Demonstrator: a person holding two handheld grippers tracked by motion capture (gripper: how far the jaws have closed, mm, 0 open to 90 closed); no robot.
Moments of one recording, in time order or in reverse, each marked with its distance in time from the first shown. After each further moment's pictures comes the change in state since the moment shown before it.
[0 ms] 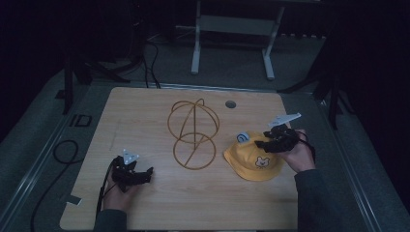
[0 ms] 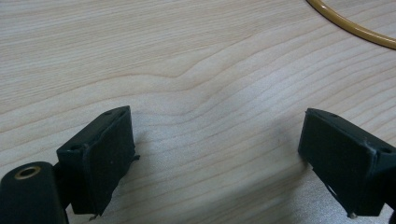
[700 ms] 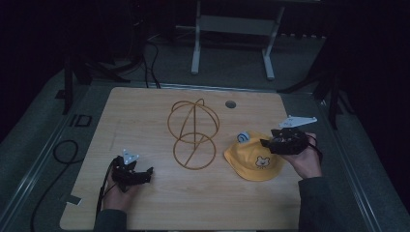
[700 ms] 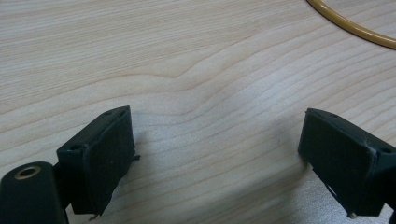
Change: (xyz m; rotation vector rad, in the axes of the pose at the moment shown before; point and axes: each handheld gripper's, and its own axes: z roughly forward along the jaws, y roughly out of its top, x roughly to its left) left arm 0.000 0.000 0.000 -0.001 0.000 0.002; right arm 0.006 -0.007 -0.029 -0.125 -0.042 0.053
